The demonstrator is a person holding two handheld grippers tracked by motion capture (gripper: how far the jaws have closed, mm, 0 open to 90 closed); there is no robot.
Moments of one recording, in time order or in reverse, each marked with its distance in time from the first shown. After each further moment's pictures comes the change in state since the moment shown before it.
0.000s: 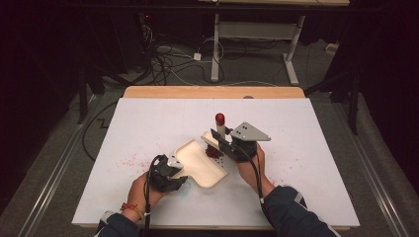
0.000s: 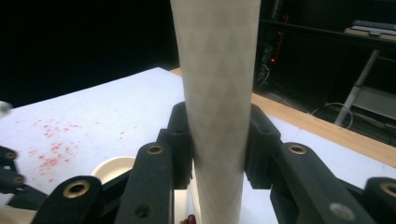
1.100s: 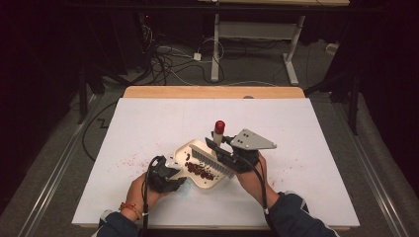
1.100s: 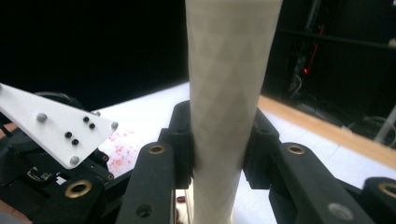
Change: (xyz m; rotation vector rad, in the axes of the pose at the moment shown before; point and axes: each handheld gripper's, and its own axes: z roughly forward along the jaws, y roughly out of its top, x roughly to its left) left arm 0.007 -0.010 0.003 -0.004 -0.018 0.003; right arm 0.023 0.019 -0.033 -0.037 0.134 -0.004
